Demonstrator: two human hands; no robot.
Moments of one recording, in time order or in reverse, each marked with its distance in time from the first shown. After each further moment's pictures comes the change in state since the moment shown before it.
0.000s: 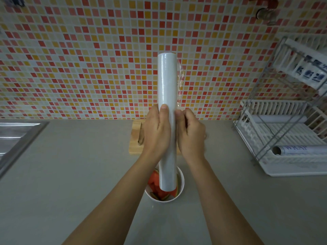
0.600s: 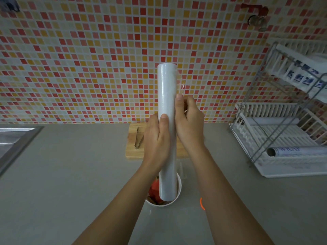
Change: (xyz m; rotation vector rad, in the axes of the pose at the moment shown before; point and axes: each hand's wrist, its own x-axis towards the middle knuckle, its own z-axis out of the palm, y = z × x) left_hand -0.014 -0.004 0.006 -0.047 -0.011 0.008; right_hand 0.034 -0.018 -0.003 -0.045 0.006 0.054
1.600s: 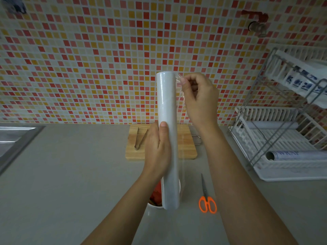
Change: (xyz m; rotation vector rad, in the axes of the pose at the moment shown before) left_hand -0.016 -0.002 -0.003 -0.026 -0.004 -0.011; right_hand 0.043 -0.023 -0.021 0.012 0.053 -0.250
